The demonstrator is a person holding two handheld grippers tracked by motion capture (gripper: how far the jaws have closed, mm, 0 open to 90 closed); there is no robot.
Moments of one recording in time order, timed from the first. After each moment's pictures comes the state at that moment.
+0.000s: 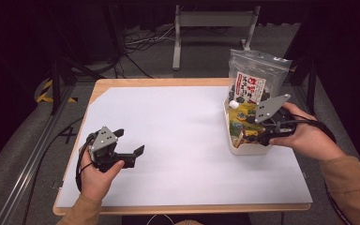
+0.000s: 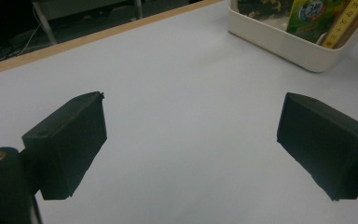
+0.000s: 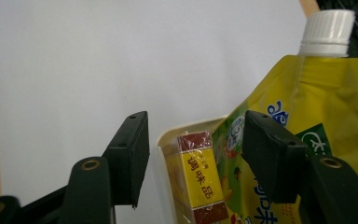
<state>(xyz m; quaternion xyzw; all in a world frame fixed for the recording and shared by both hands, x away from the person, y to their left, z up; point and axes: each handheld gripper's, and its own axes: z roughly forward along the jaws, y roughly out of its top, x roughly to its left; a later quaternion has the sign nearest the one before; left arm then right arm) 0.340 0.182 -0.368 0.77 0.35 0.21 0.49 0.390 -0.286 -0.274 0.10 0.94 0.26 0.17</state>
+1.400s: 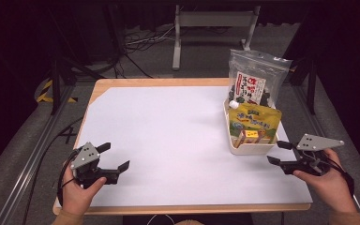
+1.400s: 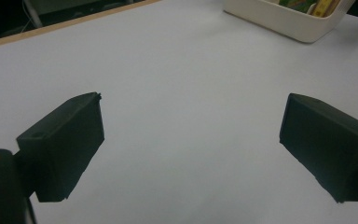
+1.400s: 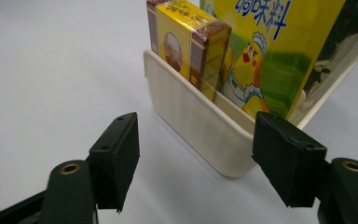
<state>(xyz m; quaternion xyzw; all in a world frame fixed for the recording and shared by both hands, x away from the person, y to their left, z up) 0.316 0.226 -0.397 0.78 0.34 0.20 0.49 0.323 -0.385 -0.365 0.31 0.83 0.40 0.21</state>
